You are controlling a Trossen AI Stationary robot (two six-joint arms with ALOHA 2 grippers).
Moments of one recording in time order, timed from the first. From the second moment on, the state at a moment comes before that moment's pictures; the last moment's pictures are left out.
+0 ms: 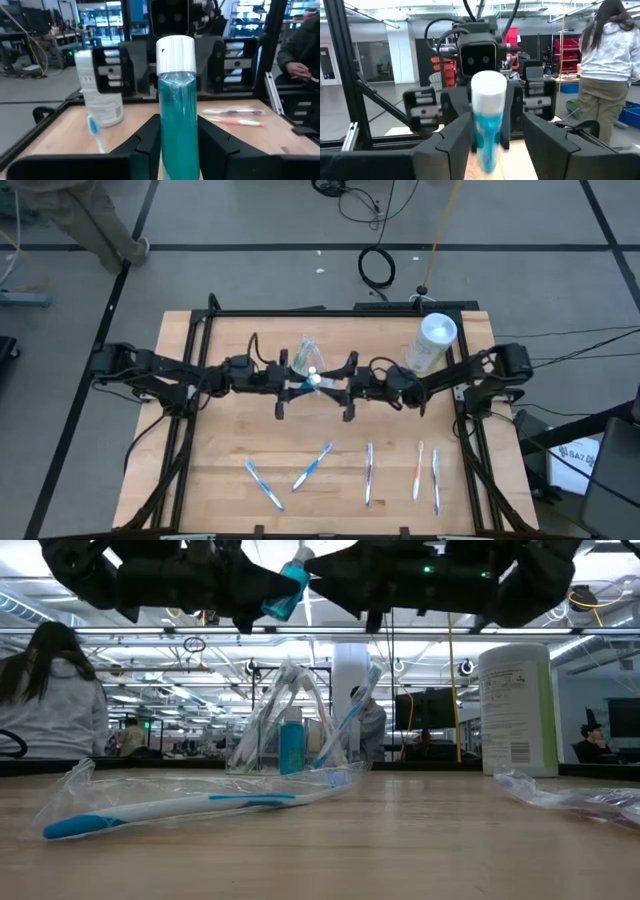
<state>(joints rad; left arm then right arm) 0.05 1.36 0.55 0.80 0.11 0.05 0.03 1.67 0.71 1.17 0.10 0.04</state>
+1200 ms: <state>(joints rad) 0.02 1.36 0.55 0.77 0.04 -0.01 0.03 1.68 0.85 1.02 0.05 0.09</state>
